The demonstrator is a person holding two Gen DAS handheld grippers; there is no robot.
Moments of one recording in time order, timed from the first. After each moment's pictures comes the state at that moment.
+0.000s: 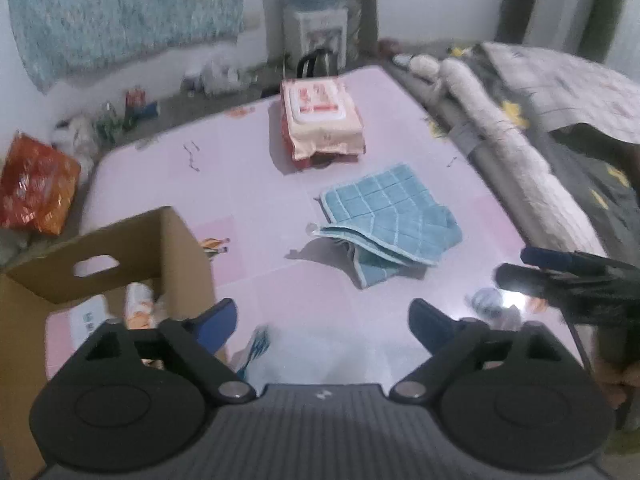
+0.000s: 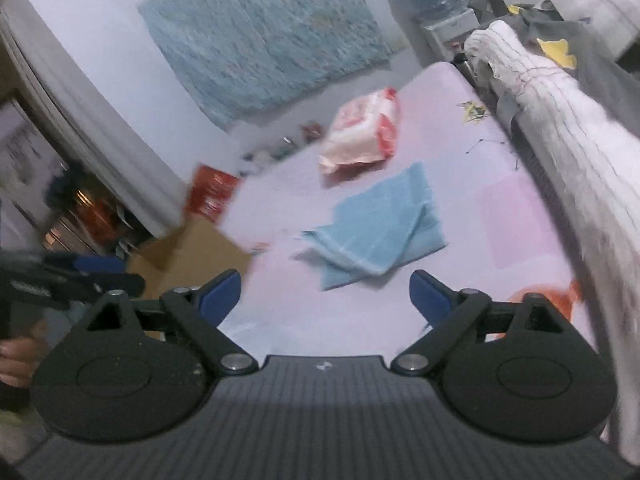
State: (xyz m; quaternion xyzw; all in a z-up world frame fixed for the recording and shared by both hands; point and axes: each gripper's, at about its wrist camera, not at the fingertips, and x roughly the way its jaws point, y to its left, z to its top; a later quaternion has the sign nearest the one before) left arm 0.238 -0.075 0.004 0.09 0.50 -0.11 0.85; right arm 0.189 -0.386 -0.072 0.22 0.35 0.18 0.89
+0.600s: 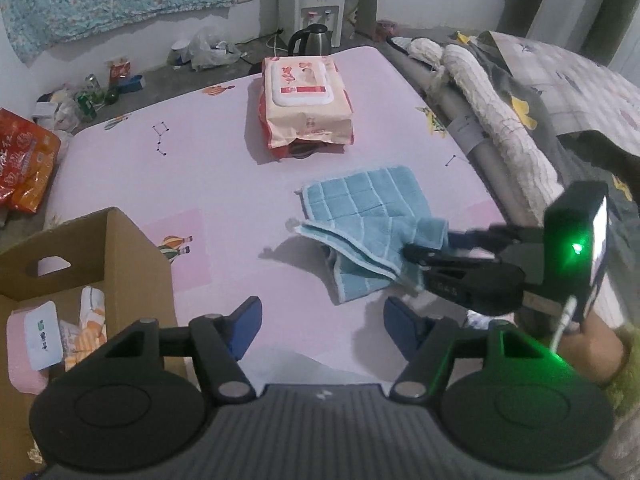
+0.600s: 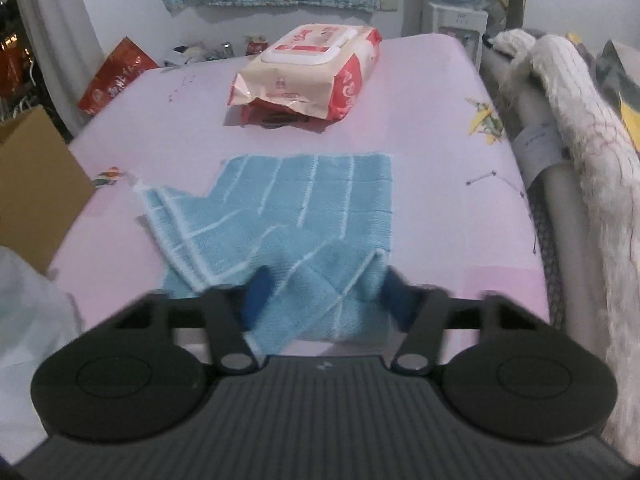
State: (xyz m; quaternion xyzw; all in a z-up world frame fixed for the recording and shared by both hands) left arm 0.269 -0.093 -0.017 0.06 0.52 -0.13 0.84; right arm 0.297 -0.333 -0.128 0.03 0.44 0.13 0.89
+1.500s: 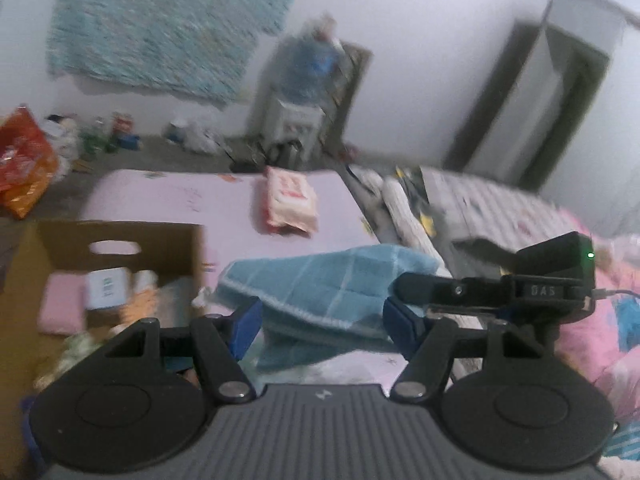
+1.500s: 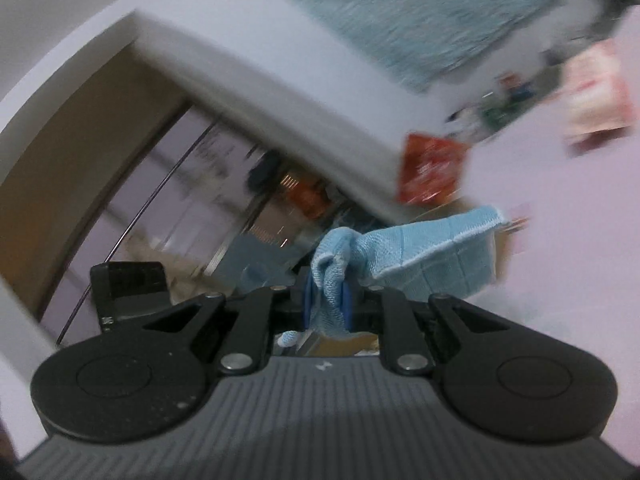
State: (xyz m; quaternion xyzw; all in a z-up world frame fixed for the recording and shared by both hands) left arm 0.074 0.041 0.113 -0.09 0.36 -0.17 0.91; right arm 0.161 -0.309 0.029 0.37 0.31 0.50 0.72
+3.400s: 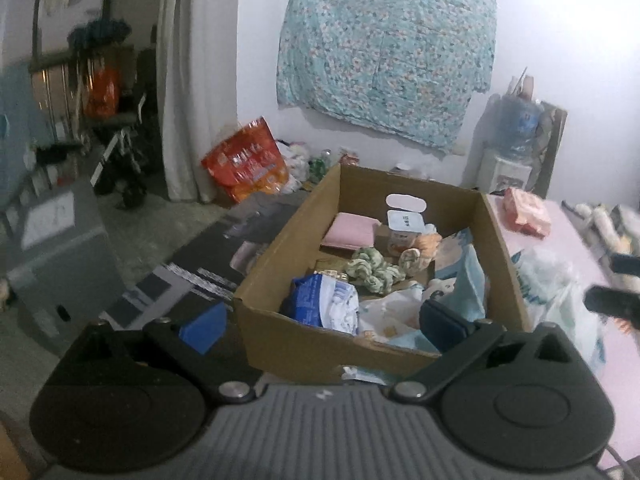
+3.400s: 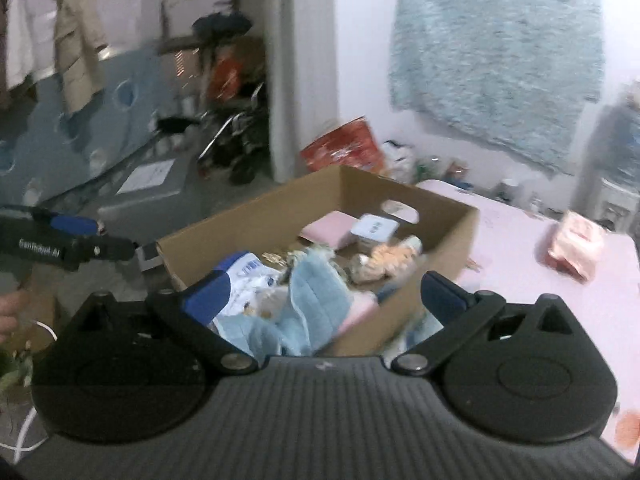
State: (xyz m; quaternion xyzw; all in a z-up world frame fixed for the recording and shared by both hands) left arm -0.110 0.179 0.024 -0.04 0.29 0.15 0.94; right arm -0.032 -0.144 0.045 -0.05 0.24 0.36 0.90
